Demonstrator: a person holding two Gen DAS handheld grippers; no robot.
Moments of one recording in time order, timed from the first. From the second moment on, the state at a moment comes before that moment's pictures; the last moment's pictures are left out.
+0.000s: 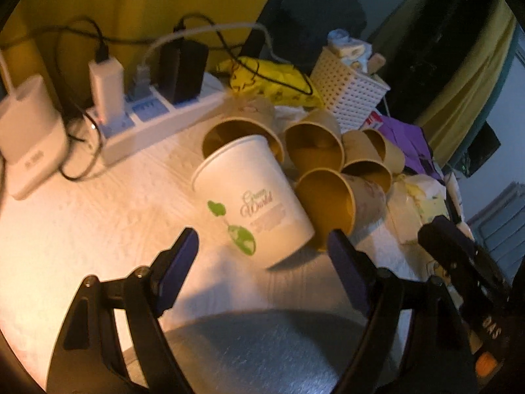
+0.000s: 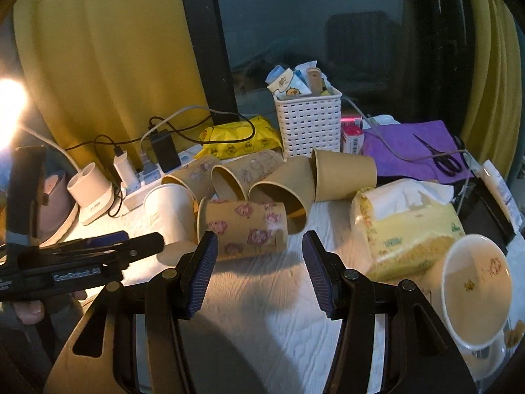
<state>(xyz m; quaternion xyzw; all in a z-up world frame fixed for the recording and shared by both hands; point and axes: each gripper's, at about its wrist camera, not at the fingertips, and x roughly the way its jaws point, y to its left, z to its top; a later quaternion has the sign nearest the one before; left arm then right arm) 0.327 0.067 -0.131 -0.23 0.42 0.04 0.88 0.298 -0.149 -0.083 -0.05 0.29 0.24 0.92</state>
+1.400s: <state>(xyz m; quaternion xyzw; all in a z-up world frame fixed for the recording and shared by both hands) 0.200 0.047 -0.090 -0.18 0.38 -0.03 0.91 0.174 -0.139 -0.051 -0.06 0.27 0.25 0.93</state>
